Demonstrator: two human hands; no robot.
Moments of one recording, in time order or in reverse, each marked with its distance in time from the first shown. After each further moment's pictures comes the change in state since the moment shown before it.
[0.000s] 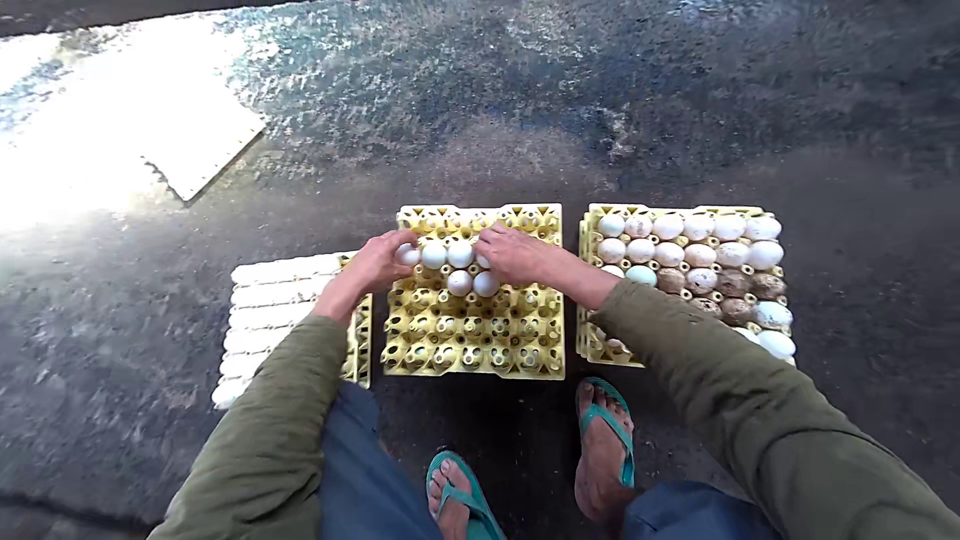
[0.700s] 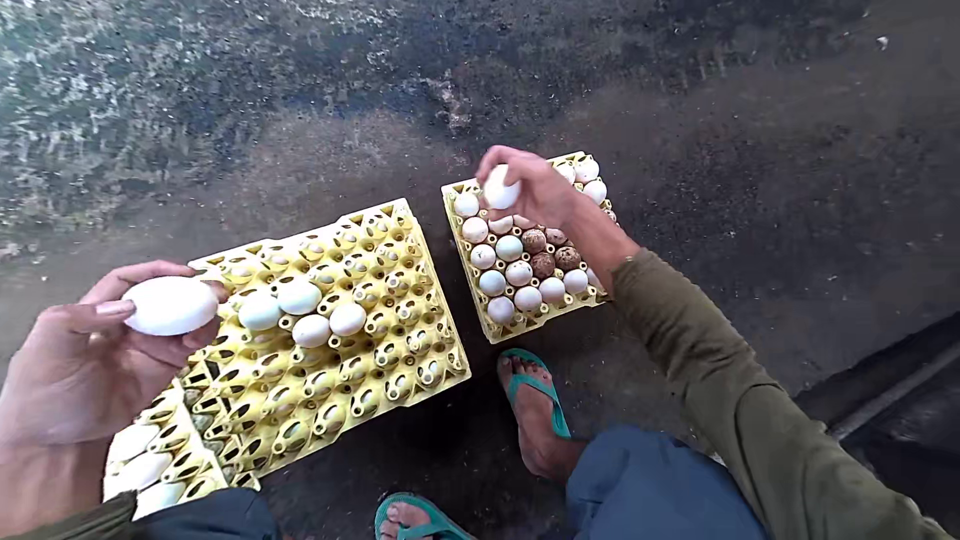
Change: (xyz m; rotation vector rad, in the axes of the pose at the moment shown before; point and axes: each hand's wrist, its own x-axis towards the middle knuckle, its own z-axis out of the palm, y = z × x) left_hand -0.011 0.057 -0.025 -1.220 0.001 0.120; right_hand -0.199 0.100 -0.044 1.434 0.621 0.375
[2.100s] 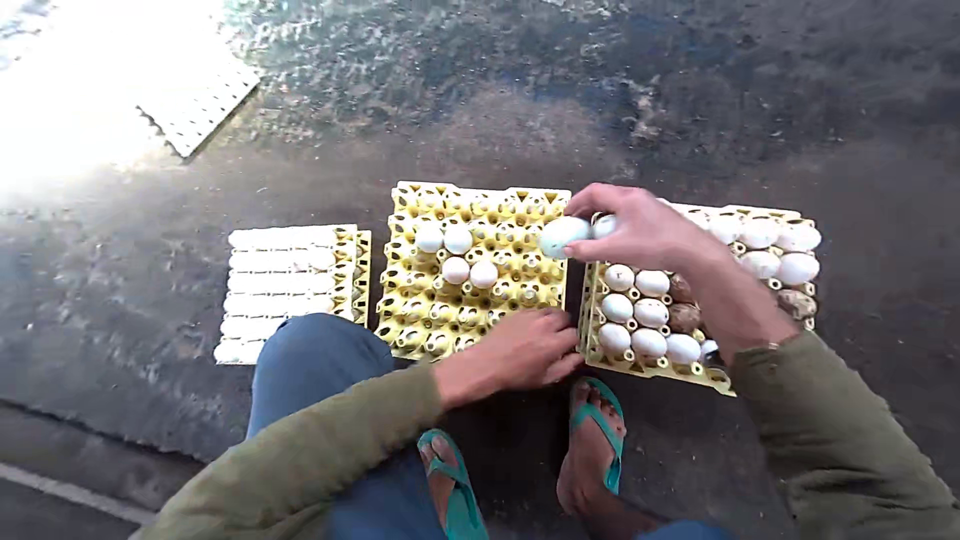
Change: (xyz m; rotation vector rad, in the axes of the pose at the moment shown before) left_hand -0.017 -0.067 0.194 1.182 -0.397 0.348; right_hand 0.031 -0.029 0.093 -0.876 -0.285 -0.064
